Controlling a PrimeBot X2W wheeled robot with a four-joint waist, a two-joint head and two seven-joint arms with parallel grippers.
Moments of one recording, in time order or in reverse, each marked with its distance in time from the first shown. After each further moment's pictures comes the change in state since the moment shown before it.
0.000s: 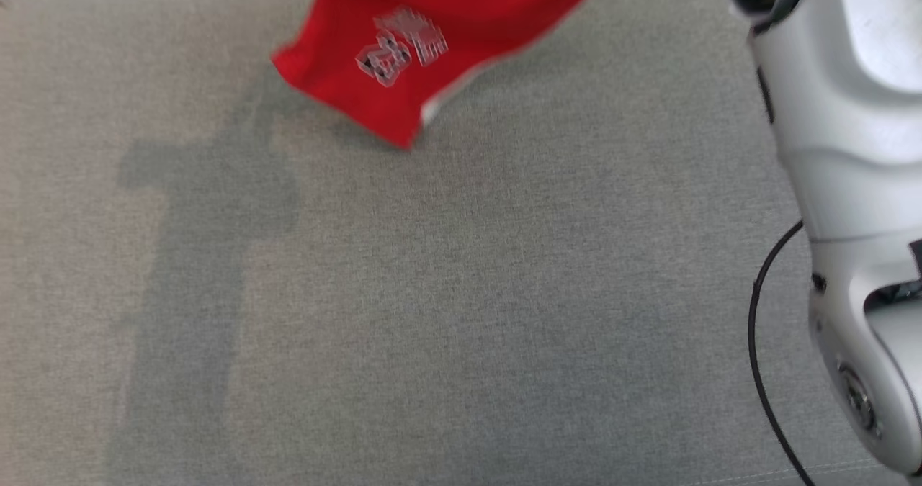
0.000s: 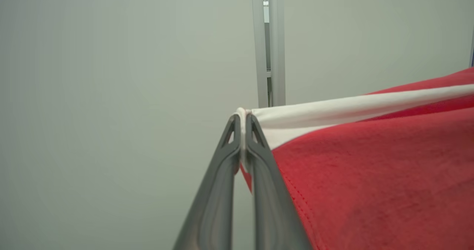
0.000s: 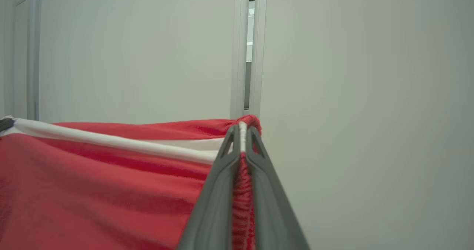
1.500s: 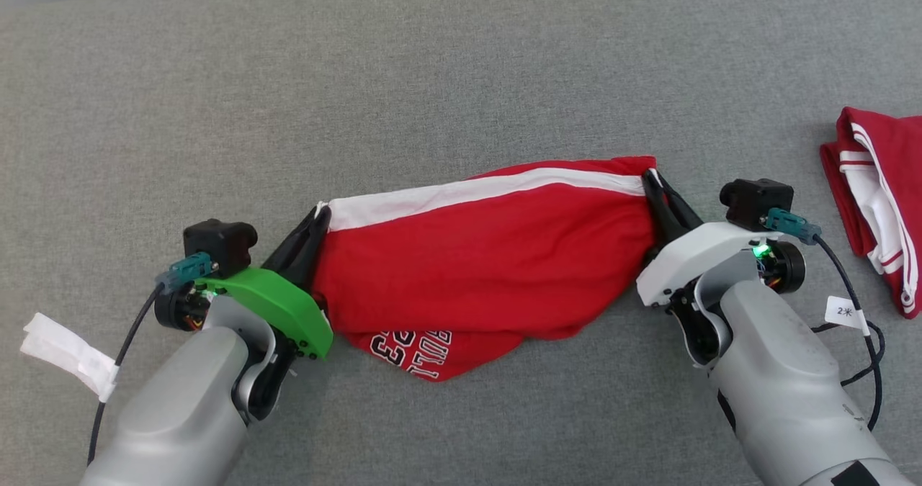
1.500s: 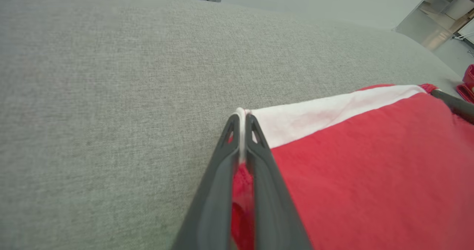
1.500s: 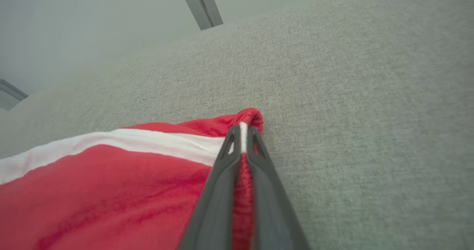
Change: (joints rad) left arm 0.588 -0.240 -0.244 0.113 -0.129 0.002 -0.004; right arm 0.627 -0.002 0.011 0.289 0.230 0.000 -0.007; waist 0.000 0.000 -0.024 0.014
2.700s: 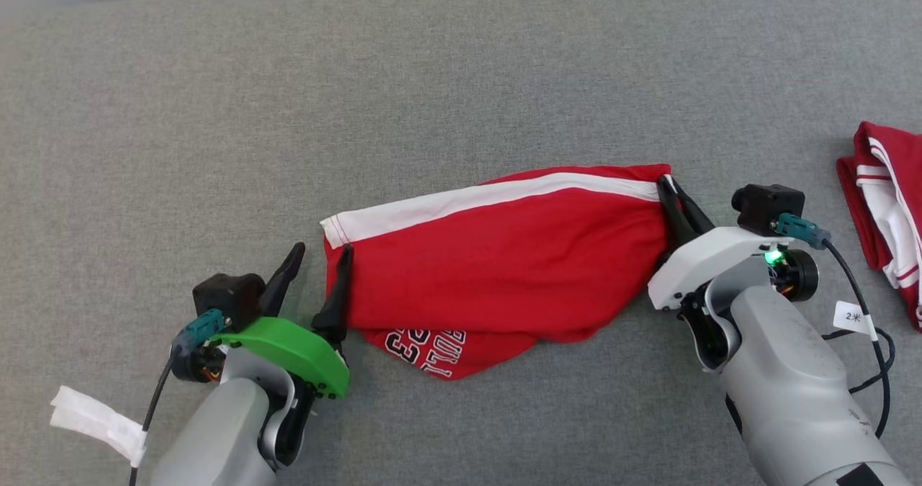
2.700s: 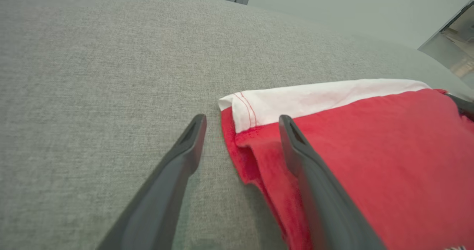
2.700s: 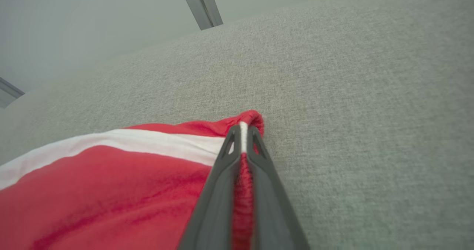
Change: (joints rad) left arm 0.211 -0.135 0.319 -0.067 0.276 0.000 0.000; right arm 0.004 0.000 -0.064 0.023 -0.050 0.000 0.001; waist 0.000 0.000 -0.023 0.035
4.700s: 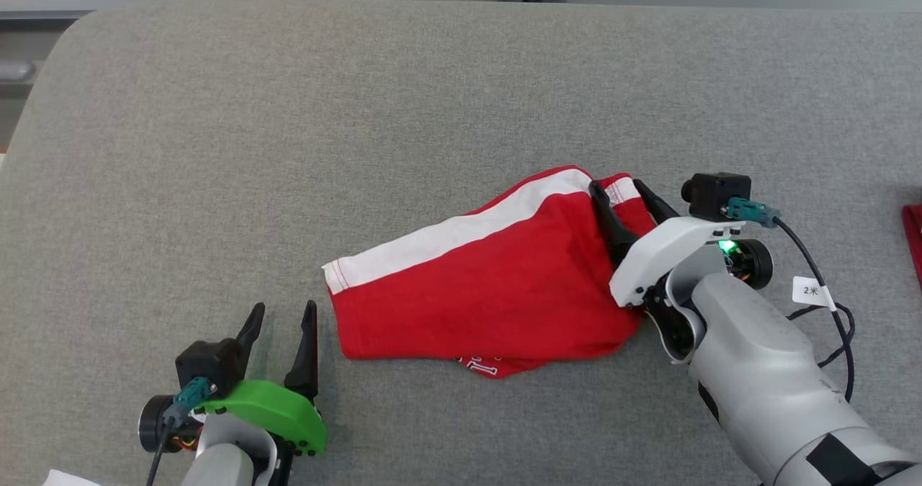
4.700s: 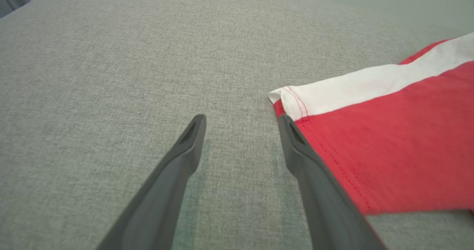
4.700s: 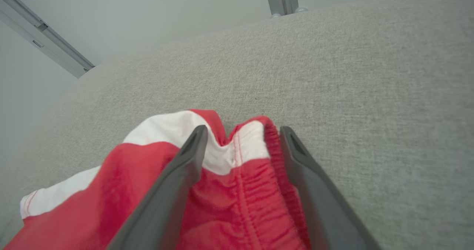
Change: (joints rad) left arm 0.180 -0.087 0.284 -0.017 0.306 0.000 0.000; right arm -0.110 -0.001 0.287 0.133 0.234 0.000 0.000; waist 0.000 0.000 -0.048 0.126
